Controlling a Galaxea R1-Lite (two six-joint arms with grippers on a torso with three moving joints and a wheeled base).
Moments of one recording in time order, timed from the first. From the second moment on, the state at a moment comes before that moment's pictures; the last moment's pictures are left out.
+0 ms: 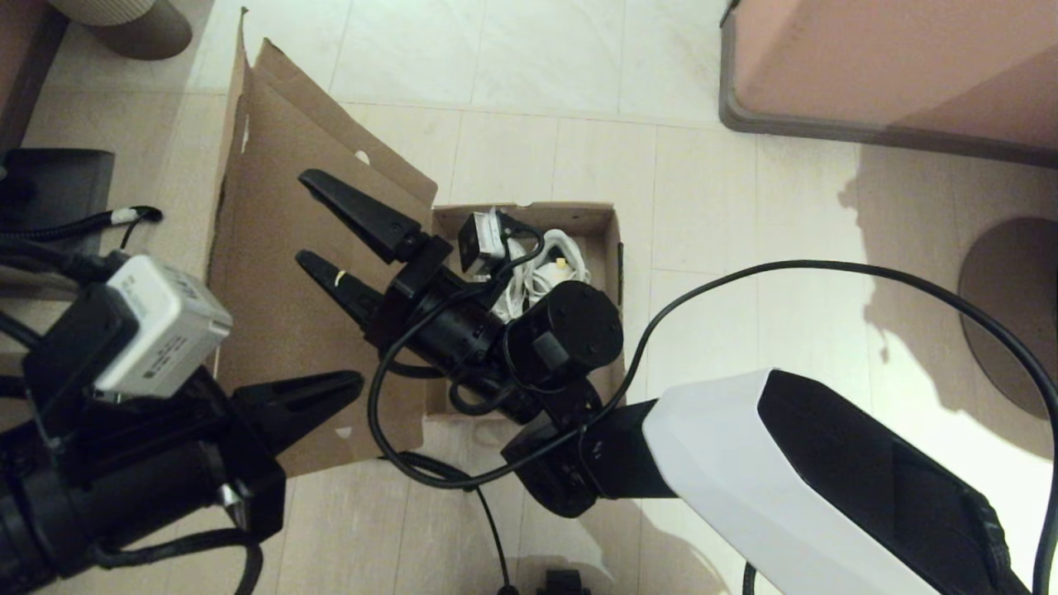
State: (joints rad) left arm -0.52 1.14 -0.61 -0.38 0.00 0.36; right arm 0.93 2.49 -1.80 -1.47 0.36 1.46
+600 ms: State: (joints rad) left arm -0.26 1.09 -0.61 -0.36 -0.06 0.13; right arm 0.70 2.33 -1.54 -1.47 0.37 1.31
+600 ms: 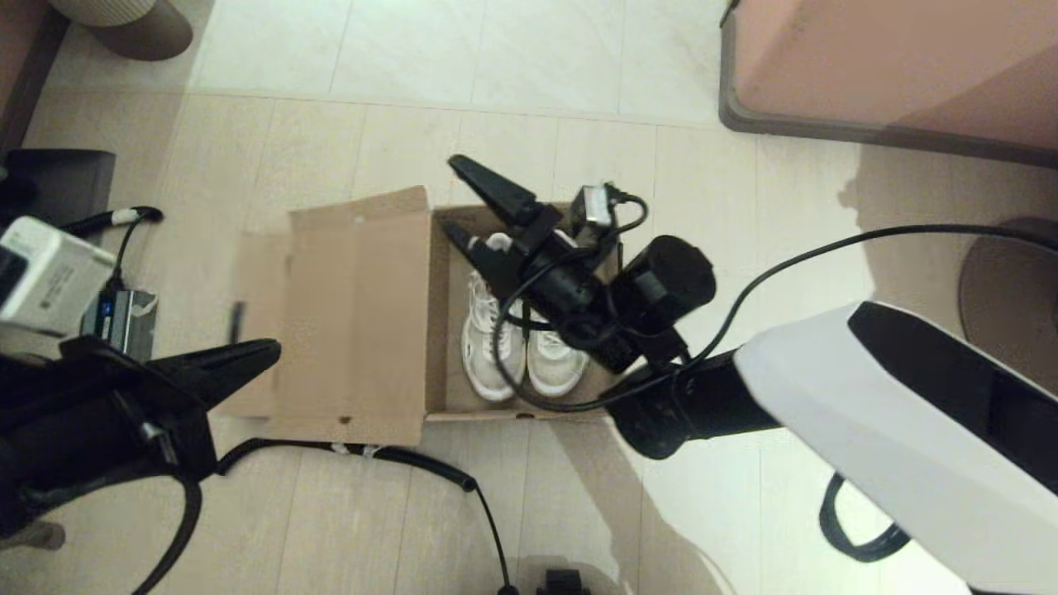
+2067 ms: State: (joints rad) left arm 0.02 0.75 -0.28 -0.19 0.04 -0.25; right arm -0.19 1.02 -0.26 -1.19 0.45 0.57
